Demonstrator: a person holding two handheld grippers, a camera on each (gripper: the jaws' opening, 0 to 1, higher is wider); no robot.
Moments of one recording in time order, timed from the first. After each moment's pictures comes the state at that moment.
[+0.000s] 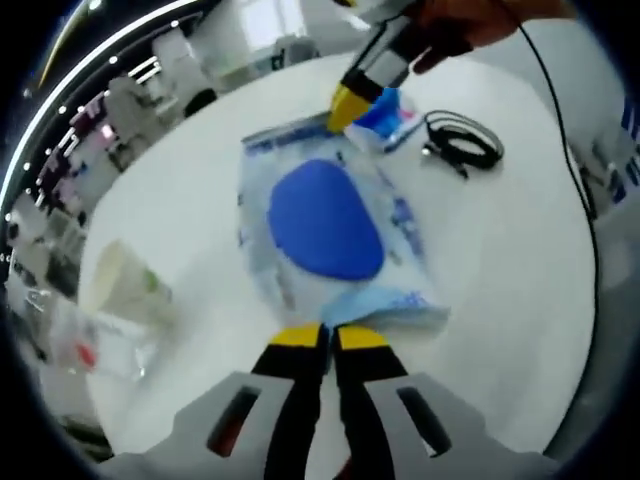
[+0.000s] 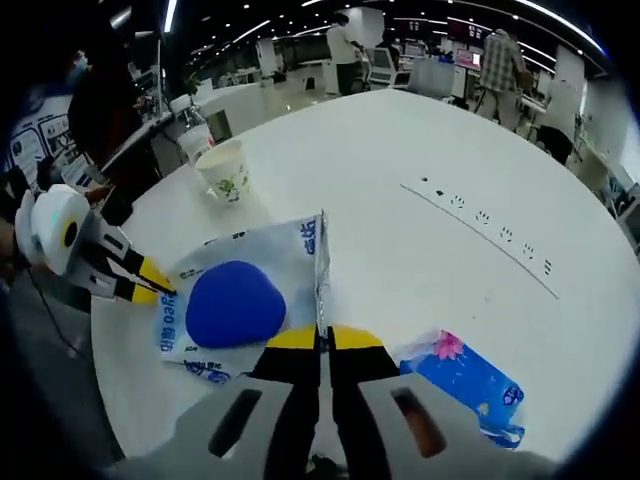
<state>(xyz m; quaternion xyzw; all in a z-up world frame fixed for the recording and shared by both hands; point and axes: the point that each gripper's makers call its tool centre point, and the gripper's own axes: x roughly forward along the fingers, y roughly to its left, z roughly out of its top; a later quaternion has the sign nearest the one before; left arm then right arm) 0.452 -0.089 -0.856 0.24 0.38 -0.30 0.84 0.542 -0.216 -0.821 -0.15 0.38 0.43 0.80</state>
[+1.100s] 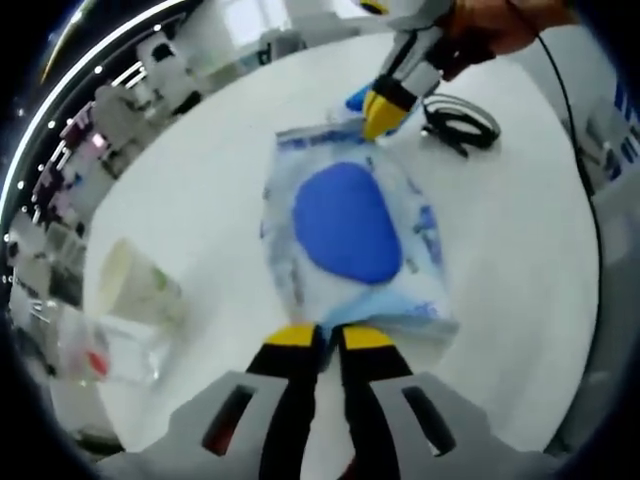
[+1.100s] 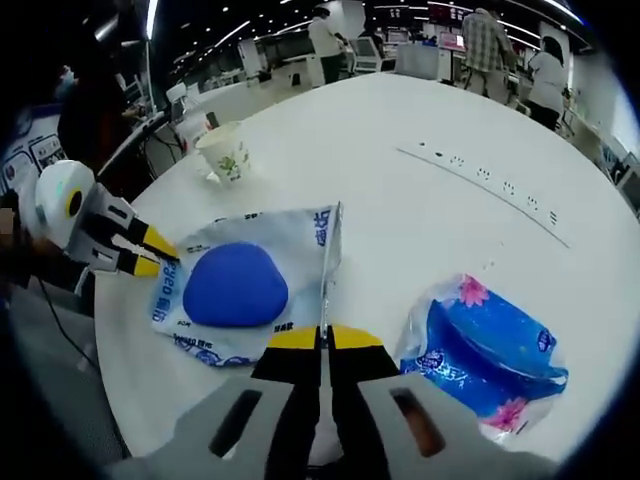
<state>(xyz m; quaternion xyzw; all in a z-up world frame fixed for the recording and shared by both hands) 0.456 -0.076 -0.859 0.27 0.39 -0.30 0.83 0.544 -0.232 -0.855 -0.12 0.41 0.41 0.81</state>
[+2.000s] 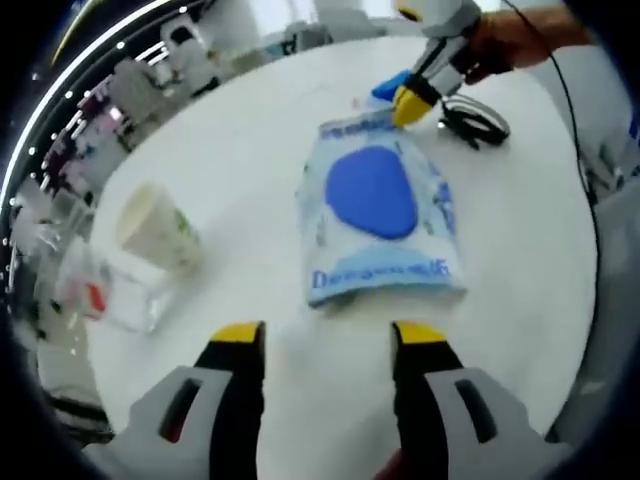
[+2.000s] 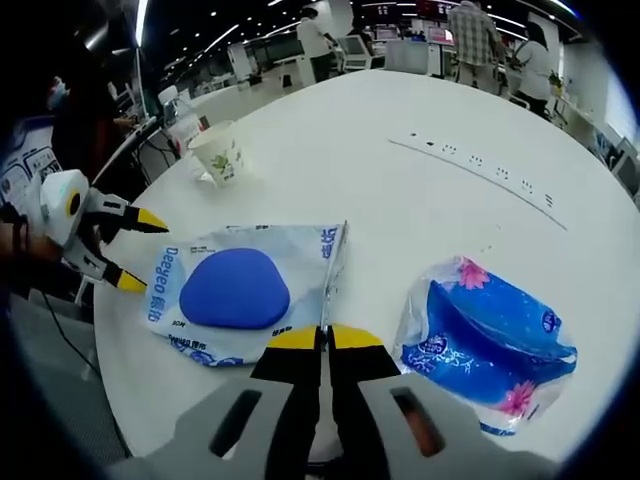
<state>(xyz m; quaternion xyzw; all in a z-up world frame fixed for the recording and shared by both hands) 0.434 -0.037 -0.861 0.20 0.41 -0.26 0.85 0.534 -0.236 -0.859 -0.11 0.42 0.40 0.81</state>
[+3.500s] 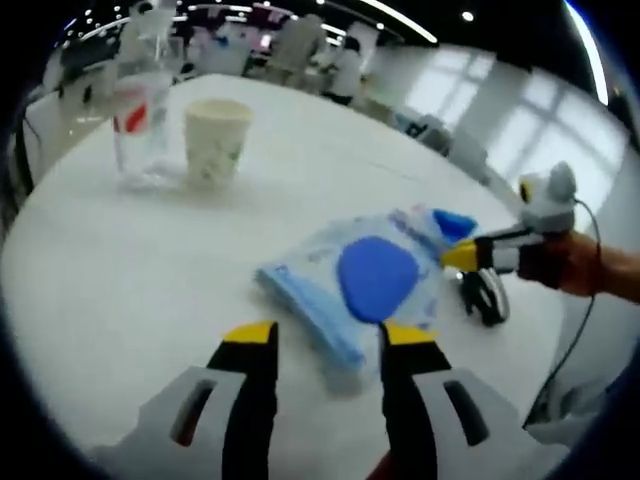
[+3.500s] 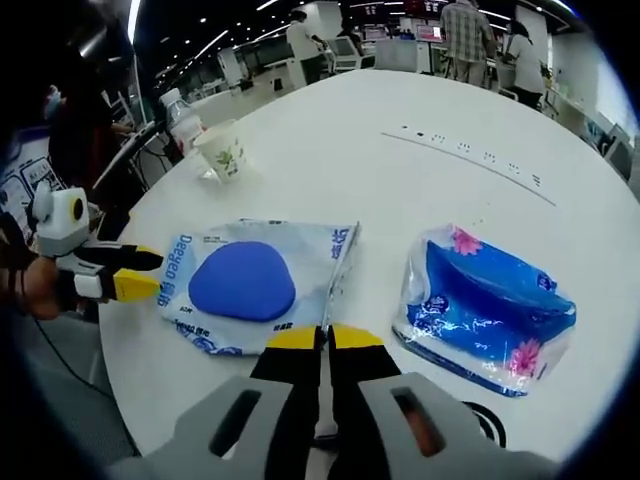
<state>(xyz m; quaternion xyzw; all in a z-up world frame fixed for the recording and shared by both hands) 0.427 -0.084 -0.853 -0.17 0.36 -0.10 0.91 0.514 -0.248 -0.857 -0.09 0.42 0.38 0.82</state>
